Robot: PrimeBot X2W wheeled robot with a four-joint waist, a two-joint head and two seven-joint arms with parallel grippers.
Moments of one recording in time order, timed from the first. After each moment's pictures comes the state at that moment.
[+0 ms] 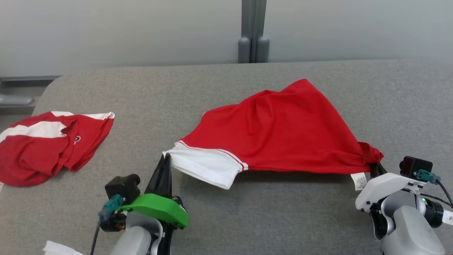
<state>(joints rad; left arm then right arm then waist) -0.25 0.08 -0.40 0.46 -0.61 0.04 -0.26 -0.39 -0.05 -0.27 0.84 0.13 0.13 -0.13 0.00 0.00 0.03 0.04</state>
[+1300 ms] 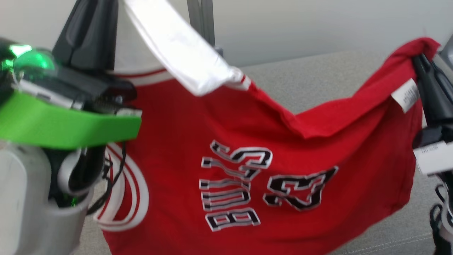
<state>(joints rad) -0.62 0.30 -0.30 -0.45 -0.63 0.08 0.14 -0.20 -0.05 -0.18 -0.63 0.57 0.13 0.54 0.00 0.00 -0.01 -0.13</state>
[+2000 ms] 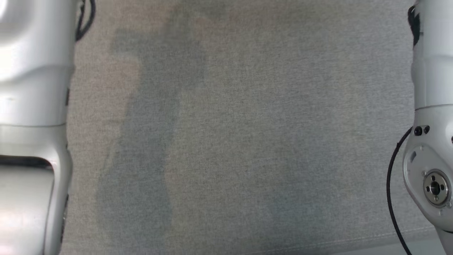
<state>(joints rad) -1.46 0.11 -0.31 0.63 -0.48 -0.02 -0.24 -1.36 -0.05 -0.22 0.74 0.07 0.13 -0.10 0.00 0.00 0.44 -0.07</state>
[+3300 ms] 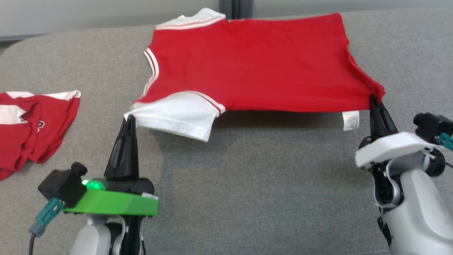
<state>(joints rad) -0.16 0.09 -0.19 -0.03 -0.60 -0.07 -0.19 -0.41 -0.08 -0.08 0.44 0.40 0.13 -0.15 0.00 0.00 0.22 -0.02</state>
